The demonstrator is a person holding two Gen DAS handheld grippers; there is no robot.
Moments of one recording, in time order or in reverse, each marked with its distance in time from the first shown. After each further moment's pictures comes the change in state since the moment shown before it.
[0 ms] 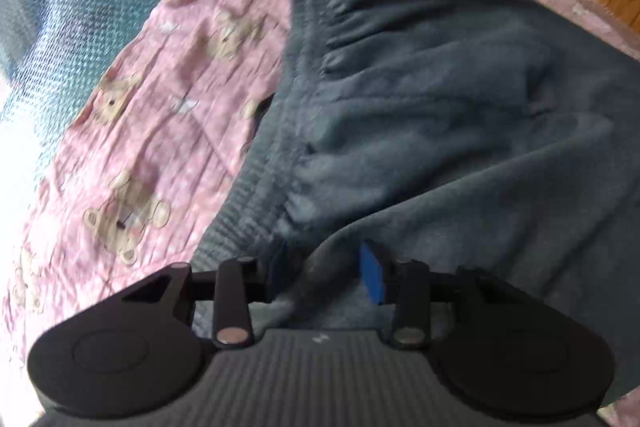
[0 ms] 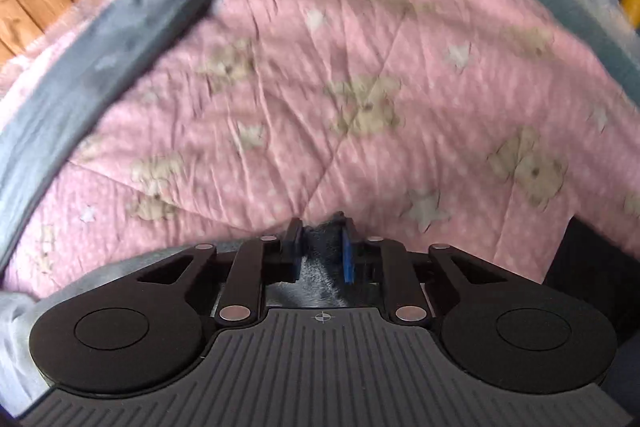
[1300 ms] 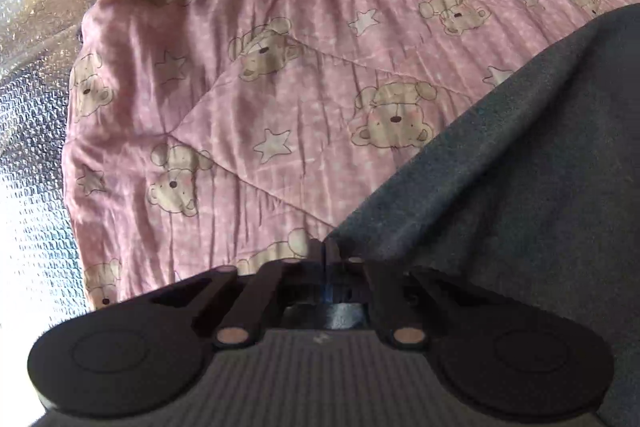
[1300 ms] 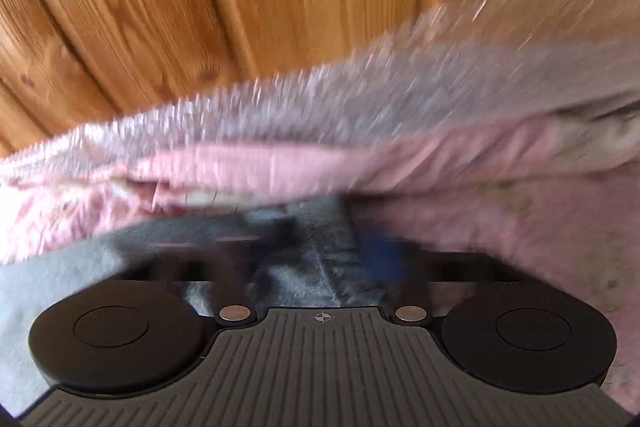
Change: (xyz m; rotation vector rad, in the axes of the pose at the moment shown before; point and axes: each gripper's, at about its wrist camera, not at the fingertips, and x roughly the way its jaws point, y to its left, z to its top) left arm 0.115 -0.089 0.219 0.438 -0.111 0.181; right arm 0.199 0.213 0.301 -0.357 -0.044 0.153
